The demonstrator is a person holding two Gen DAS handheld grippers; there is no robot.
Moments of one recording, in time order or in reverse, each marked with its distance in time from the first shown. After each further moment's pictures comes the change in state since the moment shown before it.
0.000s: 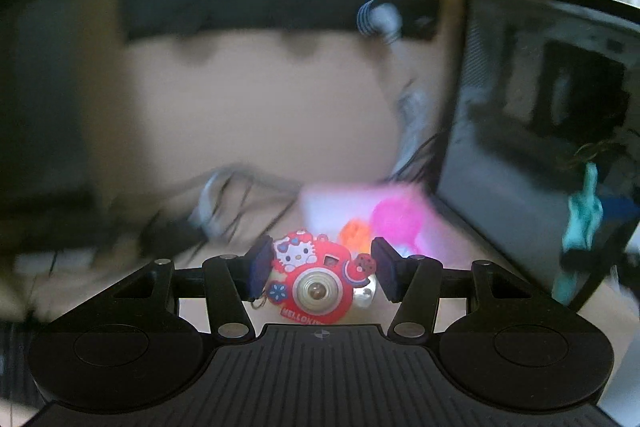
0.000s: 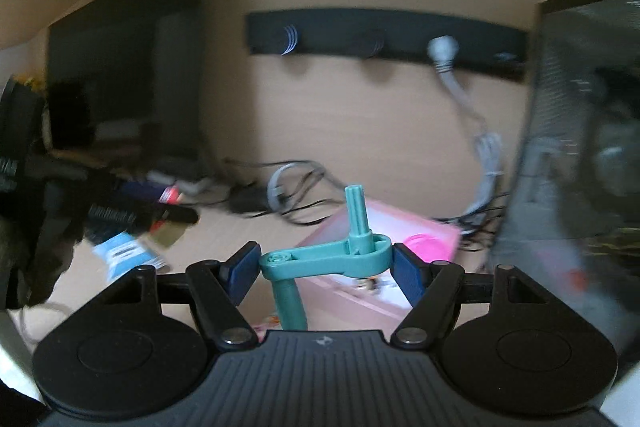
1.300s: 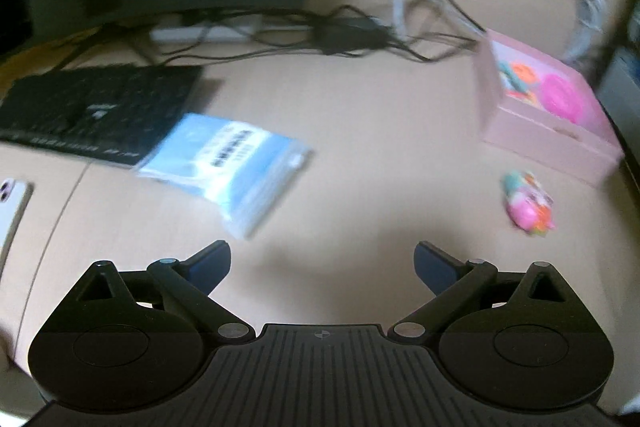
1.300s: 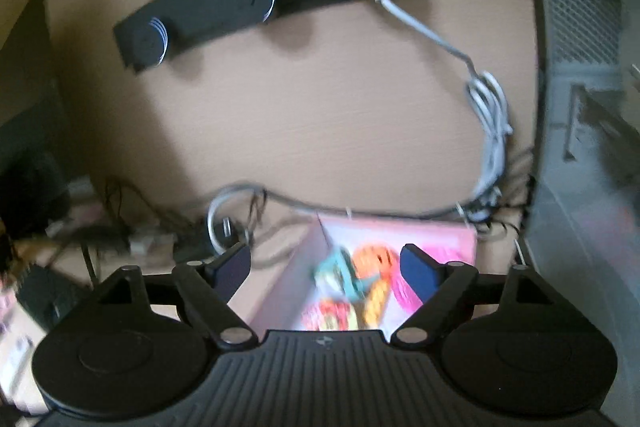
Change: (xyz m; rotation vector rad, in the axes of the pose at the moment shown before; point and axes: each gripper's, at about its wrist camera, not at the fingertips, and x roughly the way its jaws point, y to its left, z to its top) left arm -0.034 0.074 -0.150 -0.375 0.383 0.406; right arm 0.163 -0.071 0.019 0.244 0.131 0.023
